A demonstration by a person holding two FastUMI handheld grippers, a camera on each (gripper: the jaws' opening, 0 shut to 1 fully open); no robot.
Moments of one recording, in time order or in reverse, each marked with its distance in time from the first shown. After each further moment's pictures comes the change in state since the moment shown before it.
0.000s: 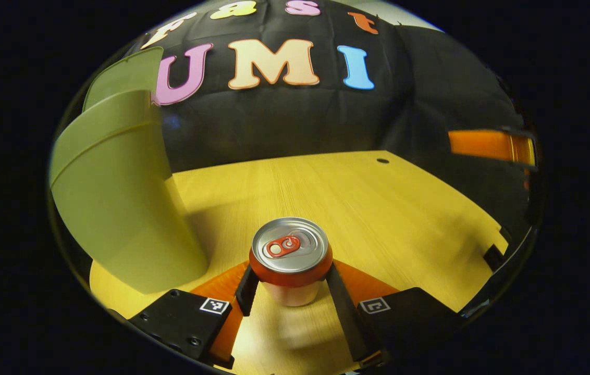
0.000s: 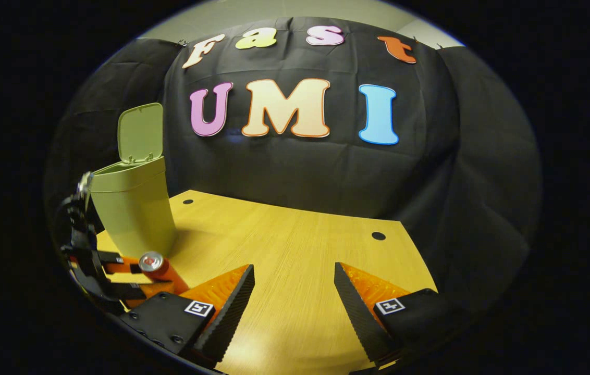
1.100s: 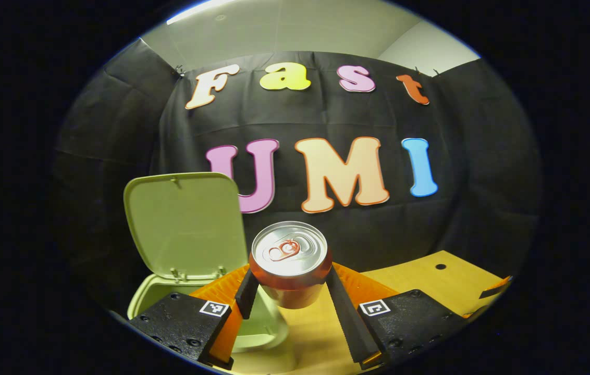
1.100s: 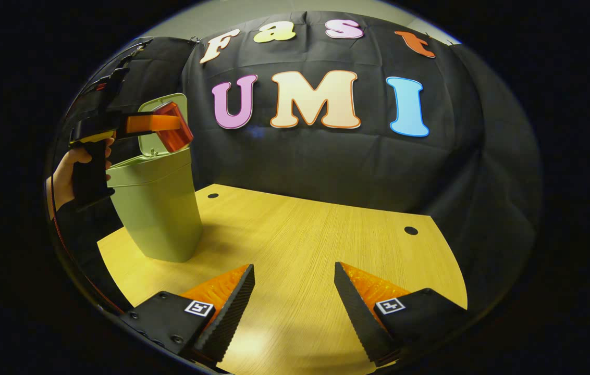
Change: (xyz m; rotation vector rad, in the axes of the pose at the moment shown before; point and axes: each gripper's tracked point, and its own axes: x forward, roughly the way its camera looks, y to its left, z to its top) left arm -0.049 0.167 0.242 0.007 -0.445 0.326; right arm 0.016 0.060 -0.012 0.004 0.036 0.117
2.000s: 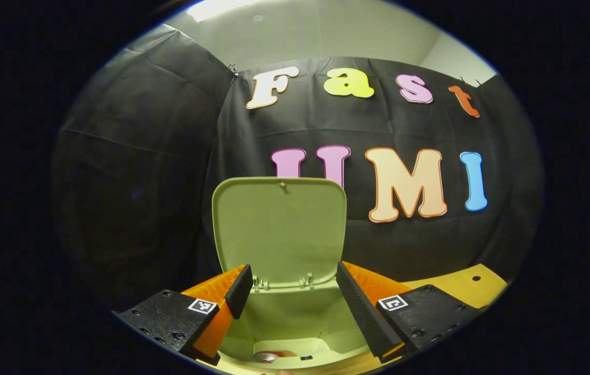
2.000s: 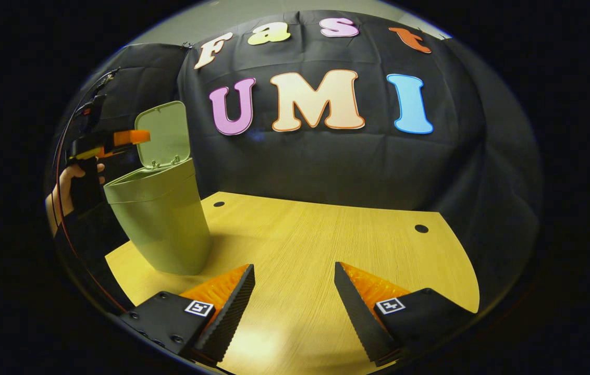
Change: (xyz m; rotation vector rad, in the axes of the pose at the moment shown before) left arm -0.007 0.115 0.024 -0.090 -0.052 0.215; right arm 0.008 0.022 0.020 0.067 -0.017 0.002
